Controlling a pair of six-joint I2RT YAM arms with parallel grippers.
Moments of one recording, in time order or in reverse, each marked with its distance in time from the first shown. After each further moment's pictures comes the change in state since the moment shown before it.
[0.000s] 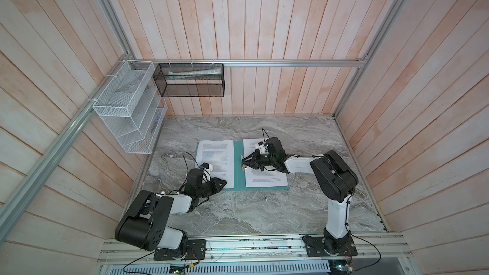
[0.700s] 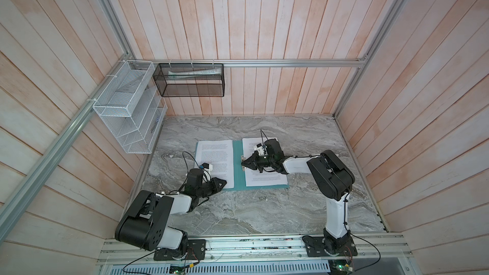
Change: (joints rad) left arm 0.000 0.002 0.000 0.003 0.000 -0.003; right arm 0.008 0.039 0.000 0.031 -0.029 0.019
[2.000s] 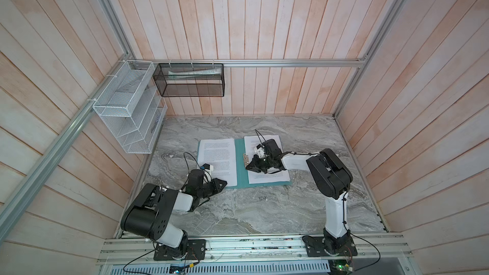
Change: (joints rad) left arm 0.000 0.095 -0.004 0.090 0.002 0.017; right arm -0.004 0.037 0.119 -0.381 0.156 -0.393
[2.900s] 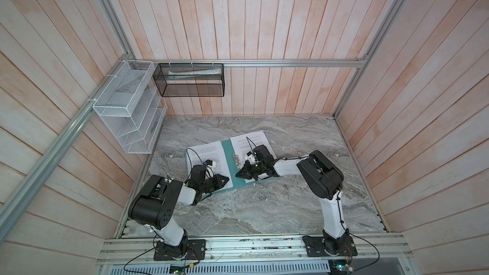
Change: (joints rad) left arm 0.000 0.101 0.084 0.019 0.029 0.014; right arm 0.108 0.043 -0.043 0.187 -0.139 0.214
